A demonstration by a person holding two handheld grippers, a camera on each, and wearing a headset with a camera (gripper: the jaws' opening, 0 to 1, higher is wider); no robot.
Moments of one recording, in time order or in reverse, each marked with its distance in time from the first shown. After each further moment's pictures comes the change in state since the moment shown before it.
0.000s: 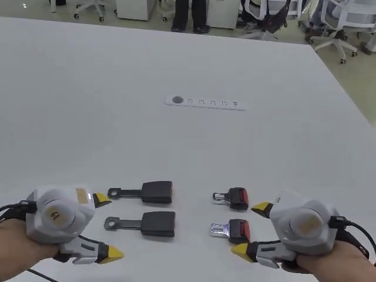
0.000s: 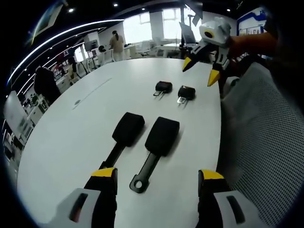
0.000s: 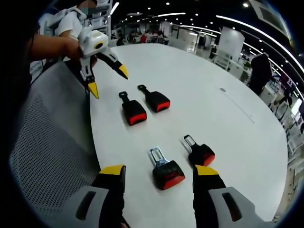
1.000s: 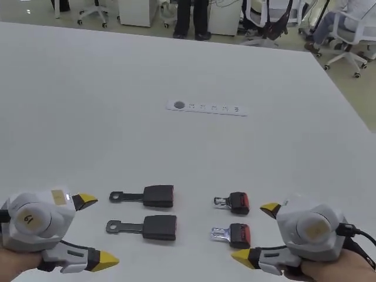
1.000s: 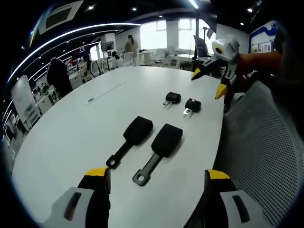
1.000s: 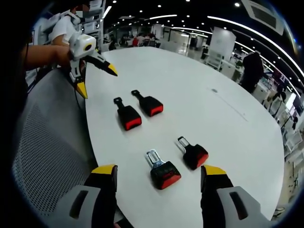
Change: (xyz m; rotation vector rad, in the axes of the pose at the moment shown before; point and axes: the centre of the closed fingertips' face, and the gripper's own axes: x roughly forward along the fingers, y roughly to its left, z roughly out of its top) left arm -0.034 0.009 -0.005 -0.121 -0.089 0.068; right arm -0.012 -0.005 0.005 0.050 -0.029 -0.056
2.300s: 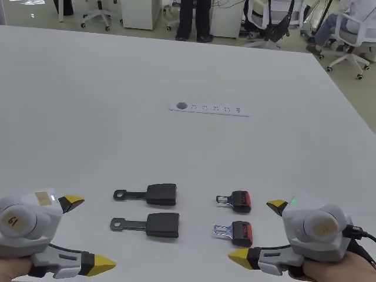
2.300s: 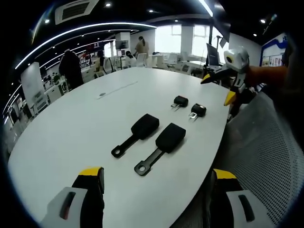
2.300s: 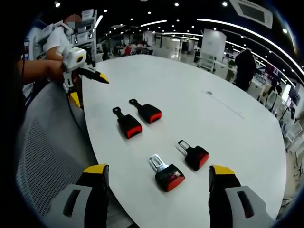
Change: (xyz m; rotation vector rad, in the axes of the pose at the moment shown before) left arm -0.020 -0.001 -0.010 -0.115 -0.036 0.060; right arm -0.012 0.011 0.011 0.075 -0.063 -0.021
